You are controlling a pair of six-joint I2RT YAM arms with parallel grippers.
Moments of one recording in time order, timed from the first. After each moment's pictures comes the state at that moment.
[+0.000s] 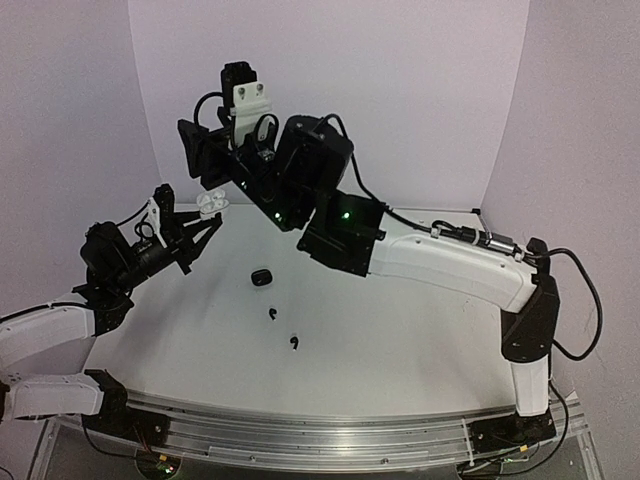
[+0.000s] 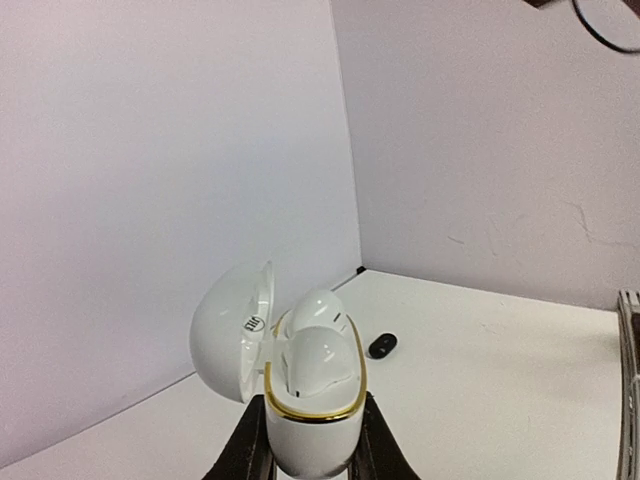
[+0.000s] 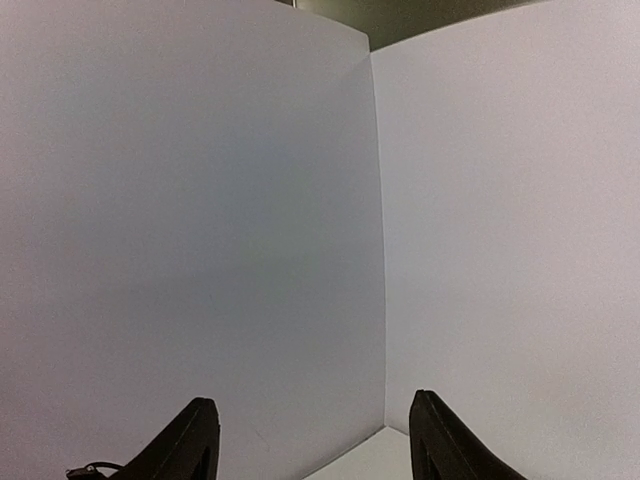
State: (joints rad) left arm -0.47 0.96 0.48 0.70 0.46 0.05; right arm 1.25 2.10 2.18 0.30 0.39 -0.09
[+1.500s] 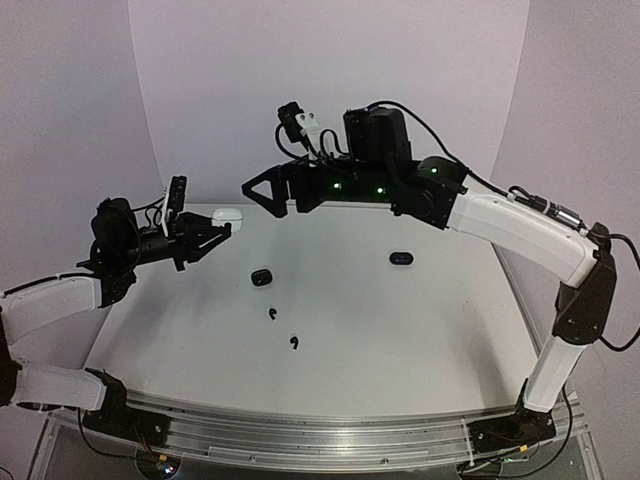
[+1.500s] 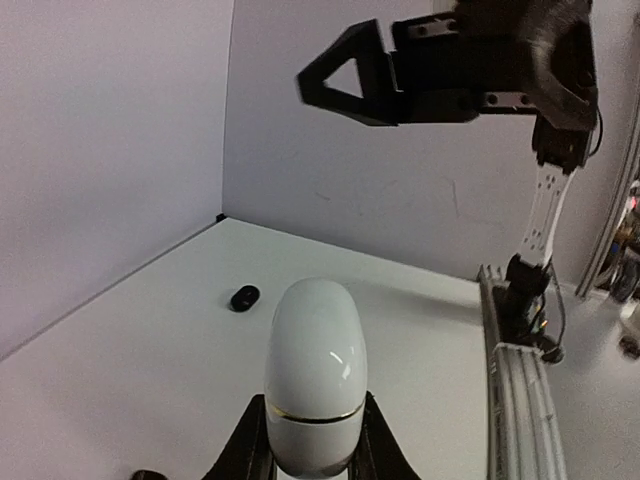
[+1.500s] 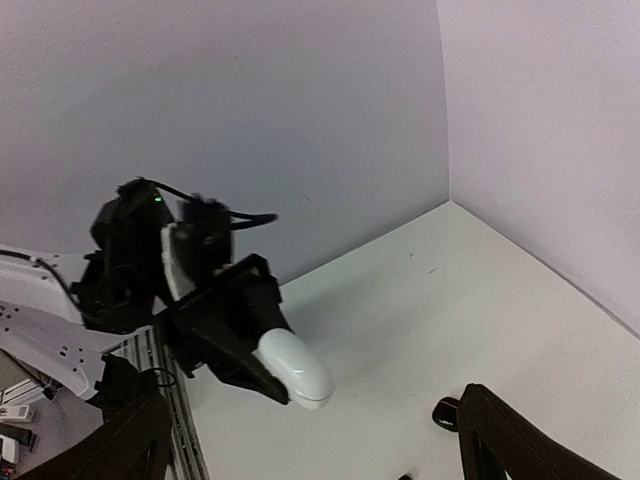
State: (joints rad) left arm -0.35 1.10 0.63 0.52 0.92 -0.07; right arm 1.02 1.82 1.89 -0.31 -0.13 0.19
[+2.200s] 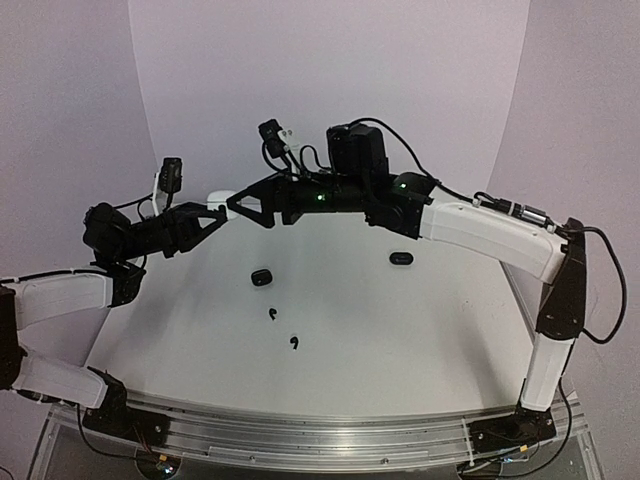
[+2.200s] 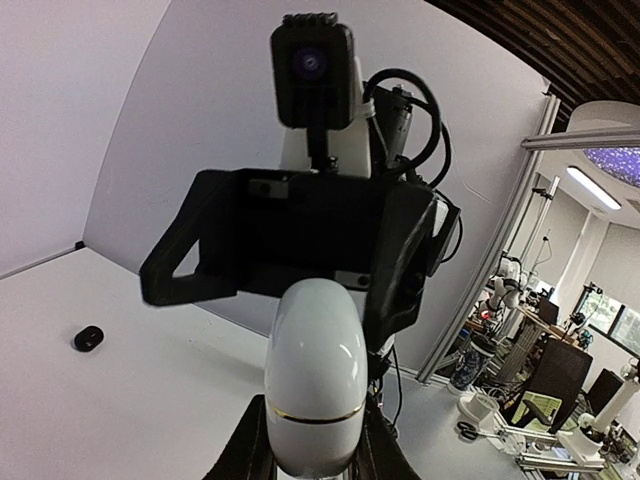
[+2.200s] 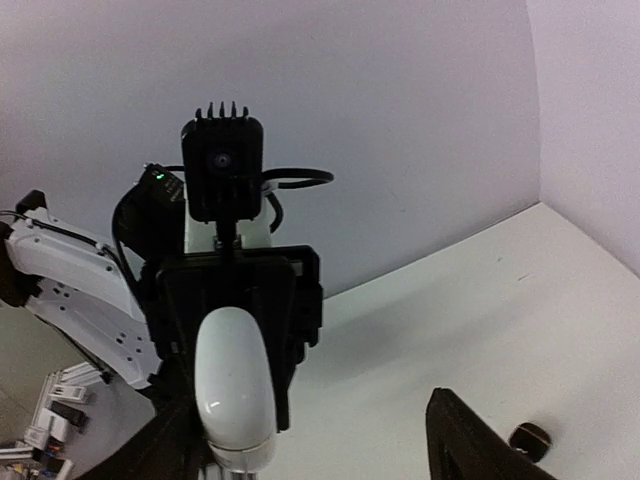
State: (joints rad) left arm -0.38 1.22 0.62 1.14 1.08 -0.89; right arm 0.99 1.89 1.86 -0.13 -0.39 0.24
